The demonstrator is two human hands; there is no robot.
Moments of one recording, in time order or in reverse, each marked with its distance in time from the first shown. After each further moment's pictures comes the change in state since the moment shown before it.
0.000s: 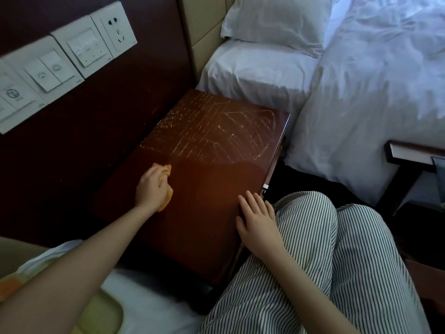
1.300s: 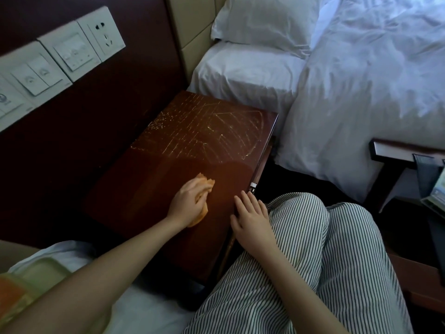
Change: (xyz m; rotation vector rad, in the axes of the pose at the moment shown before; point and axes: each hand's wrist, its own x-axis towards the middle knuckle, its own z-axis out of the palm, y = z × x) left_hand -0.055 0.073 0.047 -0.097 -0.159 0.384; right_hand -0.008 0.014 -0.006 0.037 -0.009 0.027
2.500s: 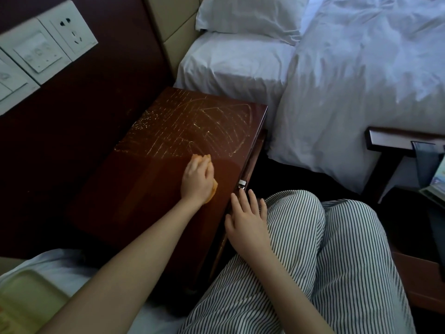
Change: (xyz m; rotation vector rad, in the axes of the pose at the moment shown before) left_hand 0.062 0.046 0.037 0.094 0.085 -0.203; right_hand -0.001 0.010 -0.009 -0.025 0.018 0.092
